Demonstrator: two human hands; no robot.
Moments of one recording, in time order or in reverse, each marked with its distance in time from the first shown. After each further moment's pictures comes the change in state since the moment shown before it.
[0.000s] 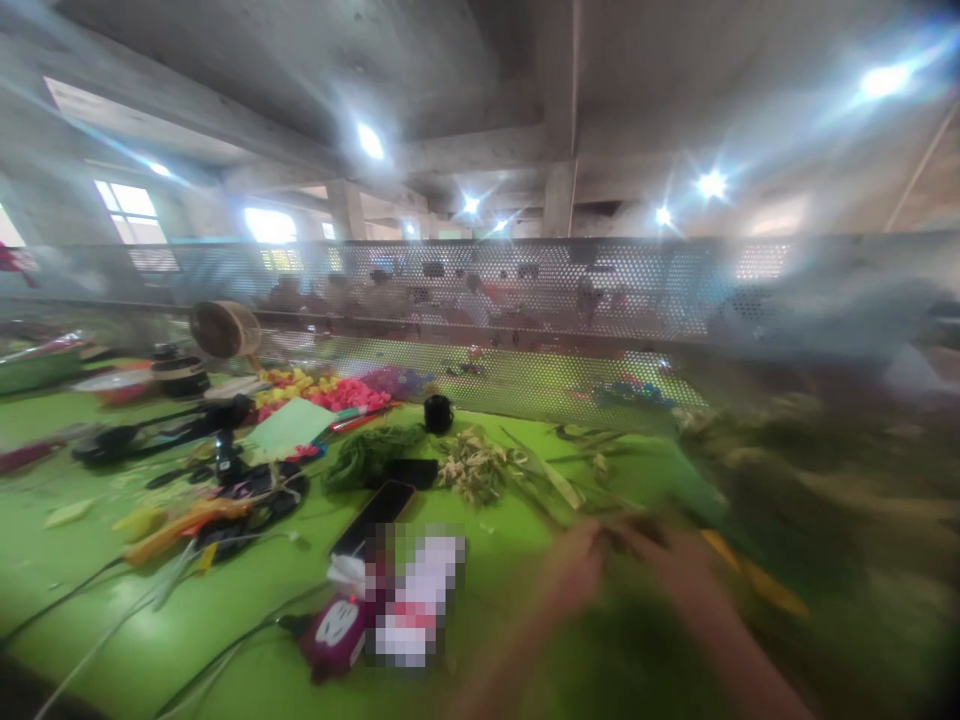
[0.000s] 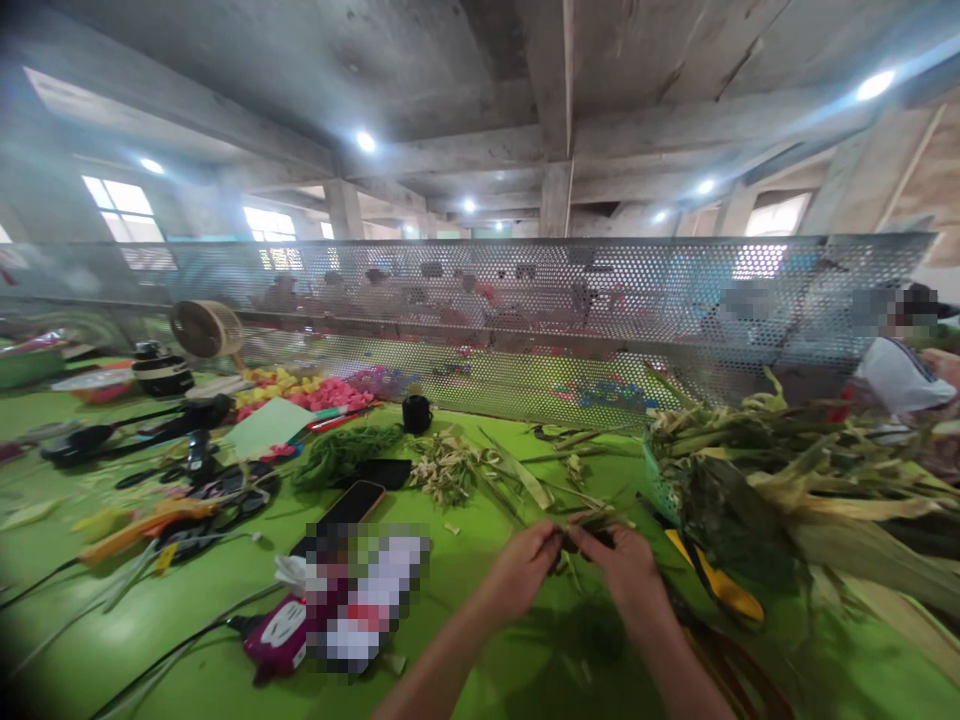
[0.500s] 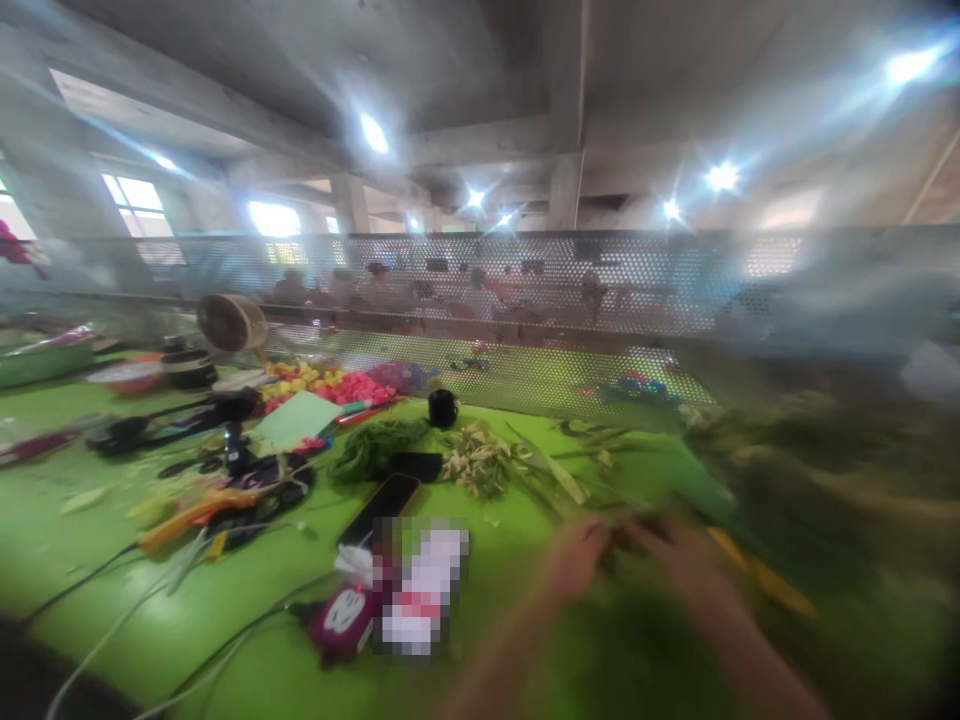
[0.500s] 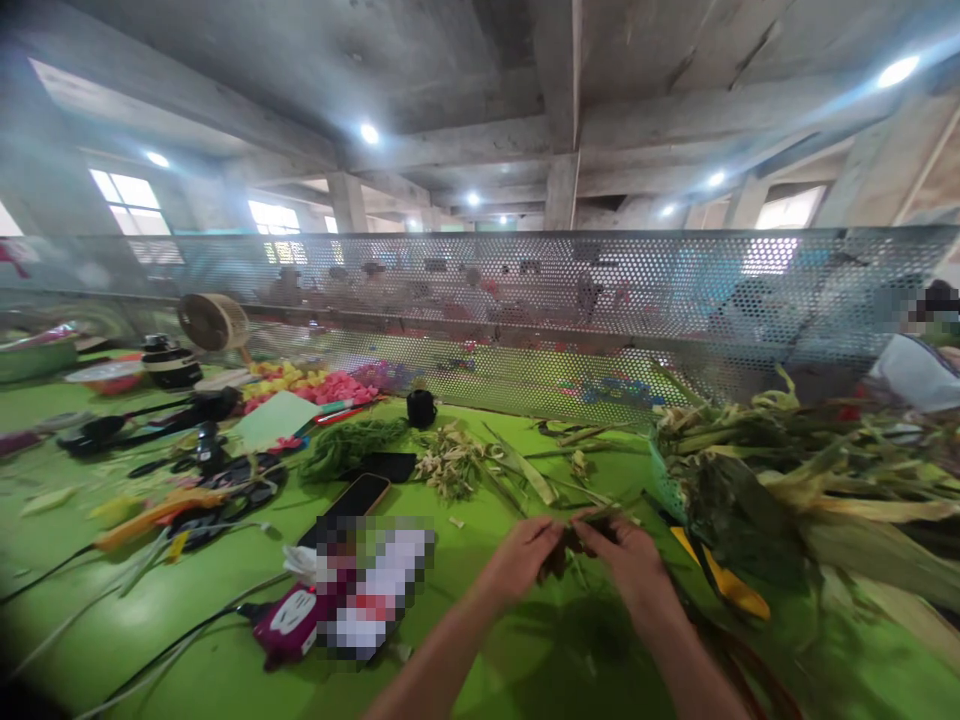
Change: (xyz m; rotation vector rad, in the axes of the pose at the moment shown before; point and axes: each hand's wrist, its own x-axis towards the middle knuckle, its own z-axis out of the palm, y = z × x) left_hand 0.006 -0.008 -0.006 0.121 -0.077 -0.056; right_hand 0.000 0.002 -0.002 0.085 0.038 -0.027
